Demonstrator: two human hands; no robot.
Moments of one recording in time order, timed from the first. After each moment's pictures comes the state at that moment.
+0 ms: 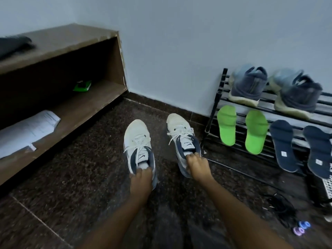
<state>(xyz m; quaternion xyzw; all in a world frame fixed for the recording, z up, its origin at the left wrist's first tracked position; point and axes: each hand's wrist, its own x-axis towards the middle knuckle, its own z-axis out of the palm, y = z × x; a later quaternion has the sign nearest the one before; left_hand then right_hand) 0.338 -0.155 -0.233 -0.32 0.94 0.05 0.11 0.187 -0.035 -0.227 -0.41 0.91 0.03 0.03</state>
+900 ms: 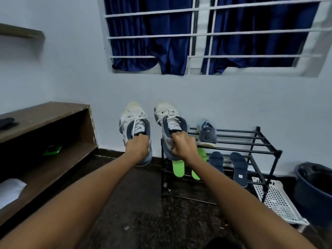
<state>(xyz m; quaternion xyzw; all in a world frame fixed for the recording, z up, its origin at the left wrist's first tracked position) 0.268 -0.057 0.044 -0.20 0.98 0.01 -0.09 0.197 0.084 0.031 -0.35 0.91 -0.07 -0.22</state>
